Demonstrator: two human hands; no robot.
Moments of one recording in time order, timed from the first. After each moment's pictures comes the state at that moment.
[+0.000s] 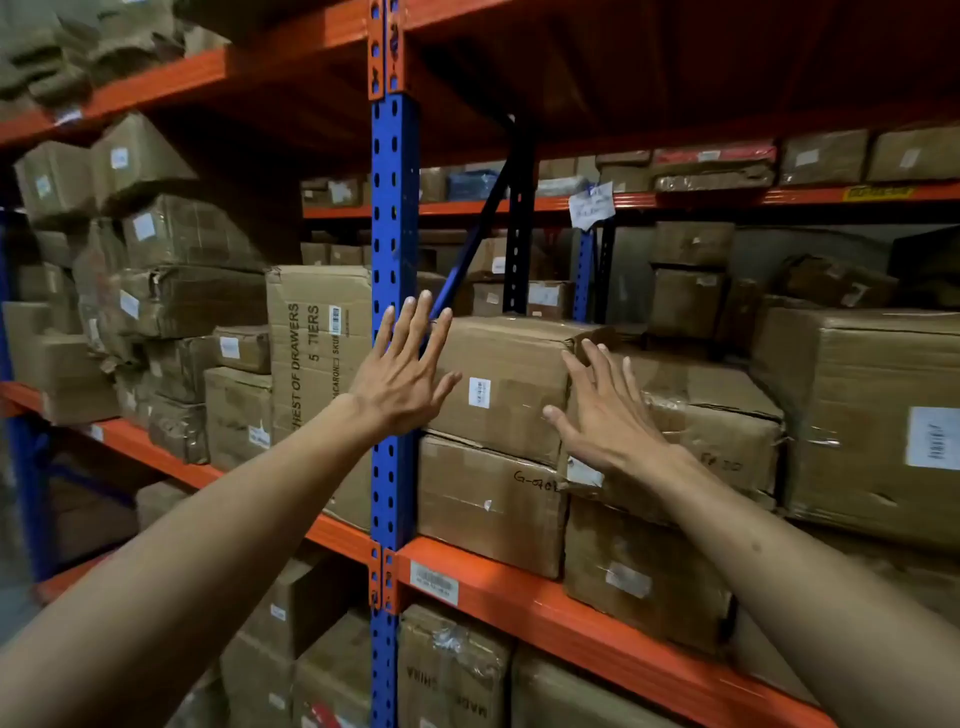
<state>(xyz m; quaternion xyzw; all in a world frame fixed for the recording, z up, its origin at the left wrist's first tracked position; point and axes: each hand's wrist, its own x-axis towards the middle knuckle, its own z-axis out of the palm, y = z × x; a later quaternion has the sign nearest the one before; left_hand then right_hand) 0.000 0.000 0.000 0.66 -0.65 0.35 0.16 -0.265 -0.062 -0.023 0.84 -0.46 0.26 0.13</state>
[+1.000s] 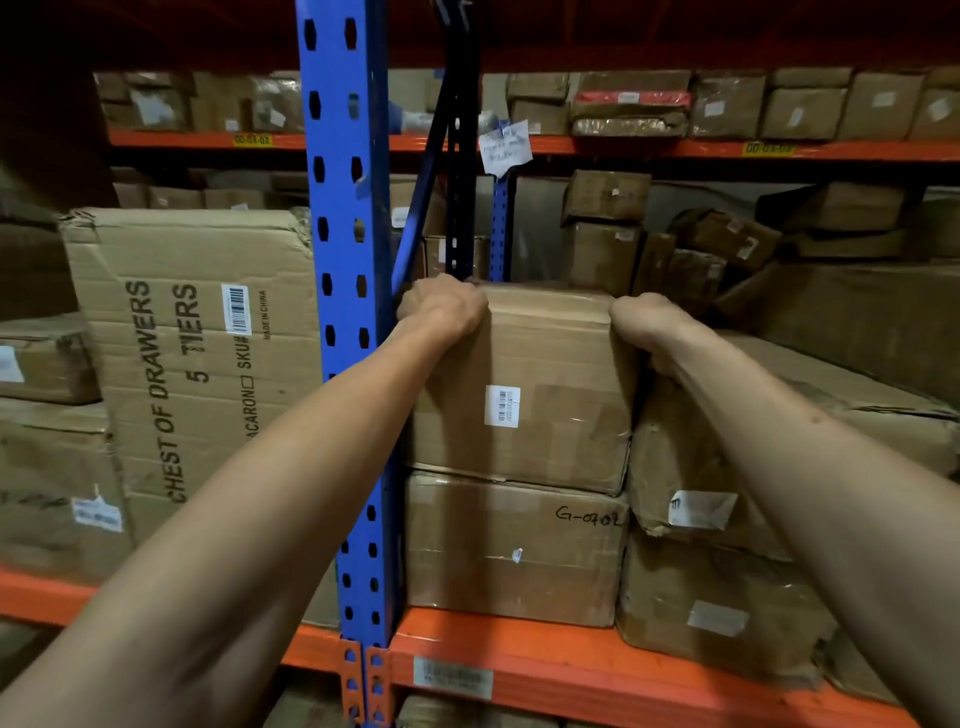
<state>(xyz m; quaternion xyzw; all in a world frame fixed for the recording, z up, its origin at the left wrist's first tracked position) 0.049 -0.242 0.056 0.71 -0.61 -0.02 0.34 -0.158 -0.203 0.052 0.54 -0.68 0.46 -0.19</state>
